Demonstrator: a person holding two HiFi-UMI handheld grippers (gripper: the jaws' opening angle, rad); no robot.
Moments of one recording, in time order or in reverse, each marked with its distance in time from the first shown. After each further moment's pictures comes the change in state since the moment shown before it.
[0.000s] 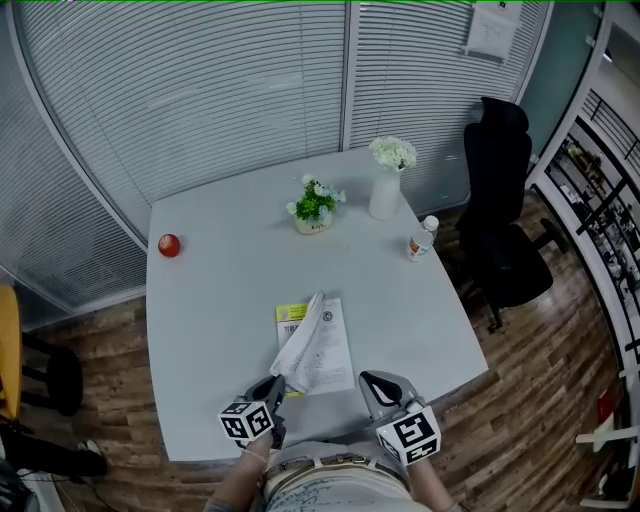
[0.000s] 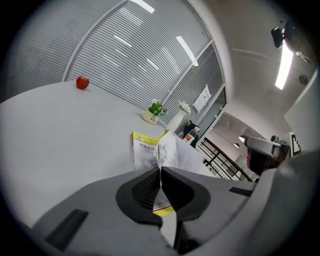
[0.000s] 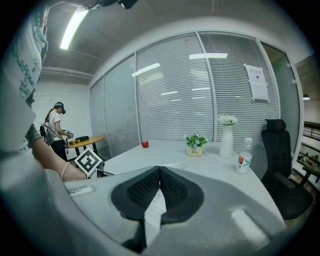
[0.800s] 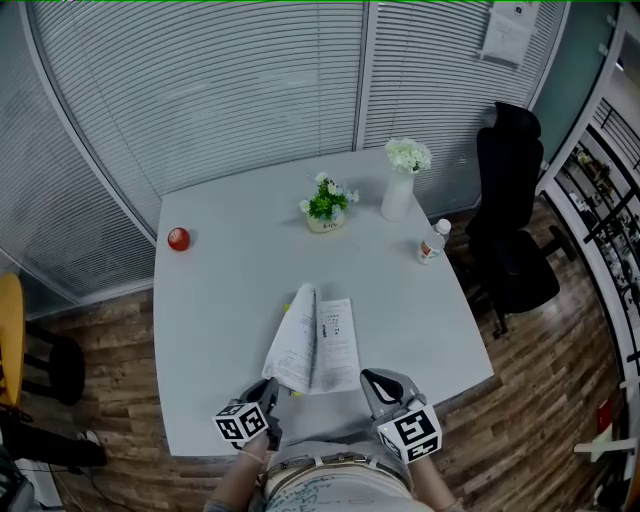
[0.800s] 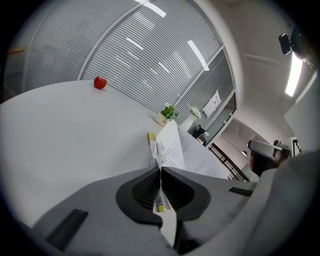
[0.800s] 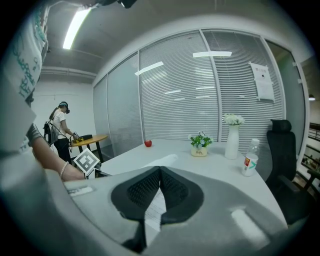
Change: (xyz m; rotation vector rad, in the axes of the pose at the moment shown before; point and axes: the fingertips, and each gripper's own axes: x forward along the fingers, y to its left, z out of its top) left arm -0.025 0.037 -0.004 -0.073 -0.033 0.082; right arm 0.015 0.009 0.004 -0.020 0.008 0.039
